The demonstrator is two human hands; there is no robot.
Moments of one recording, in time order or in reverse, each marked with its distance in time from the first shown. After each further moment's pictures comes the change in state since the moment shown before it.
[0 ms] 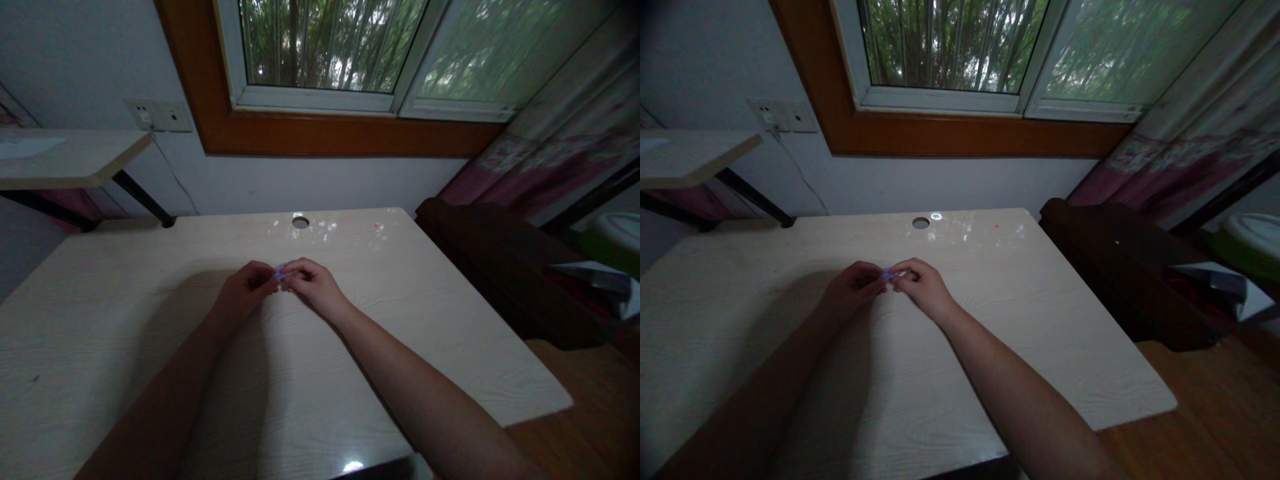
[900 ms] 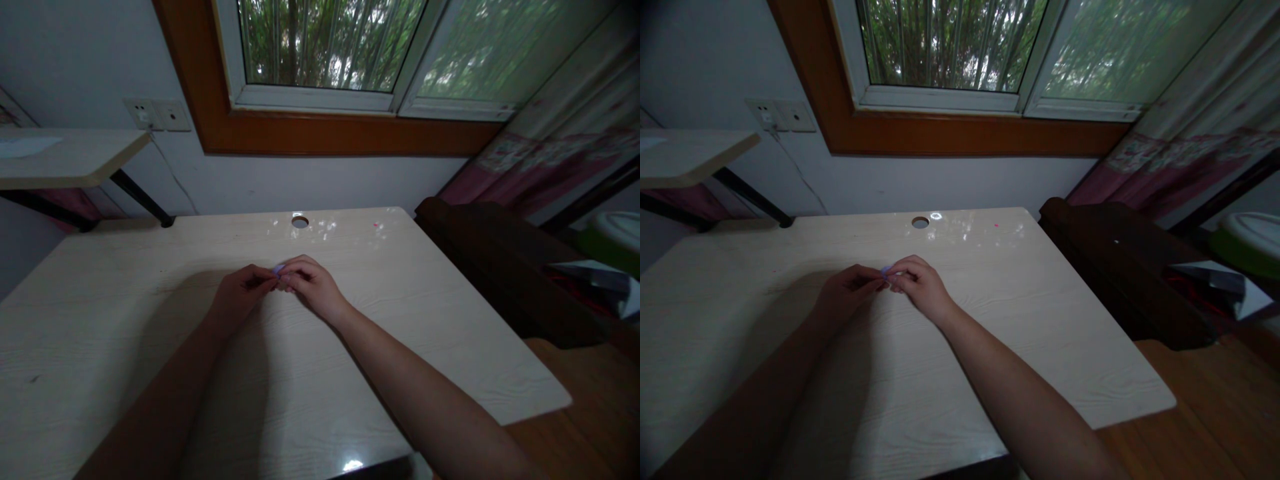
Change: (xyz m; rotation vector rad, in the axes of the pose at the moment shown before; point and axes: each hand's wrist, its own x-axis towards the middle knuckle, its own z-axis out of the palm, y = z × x) left_hand -0.003 -0.004 -0.003 0.050 0.035 0.004; right_hand -0.003 -0.004 0.002 0.052 -0.050 -0.133
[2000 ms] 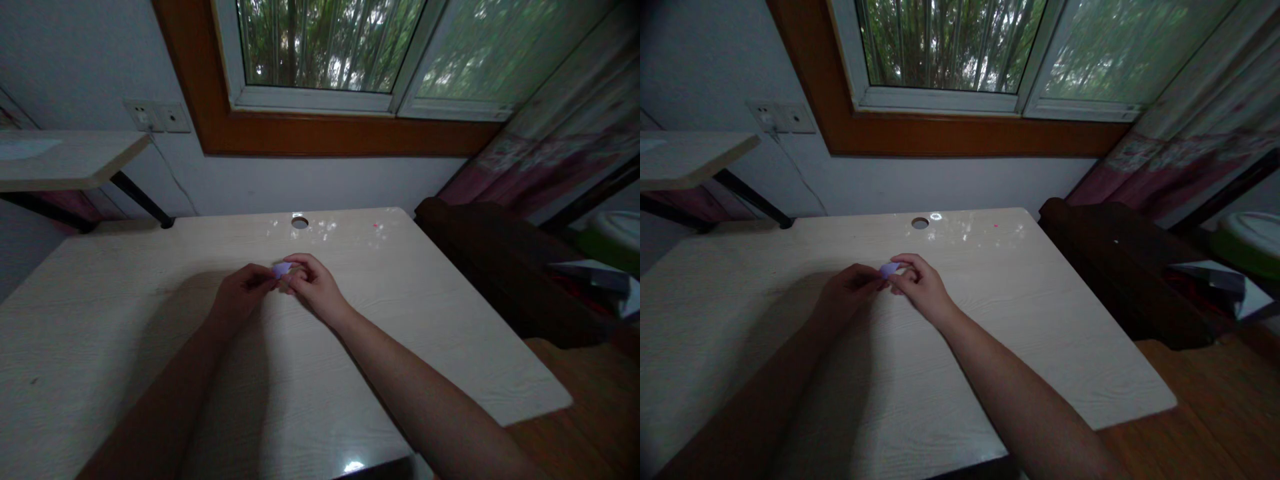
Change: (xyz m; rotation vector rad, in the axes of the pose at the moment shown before) left_hand 0.002 -0.004 0.001 0.029 0.028 -0.001; right_hand -0.002 0.003 0.003 0.067 0.097 0.079
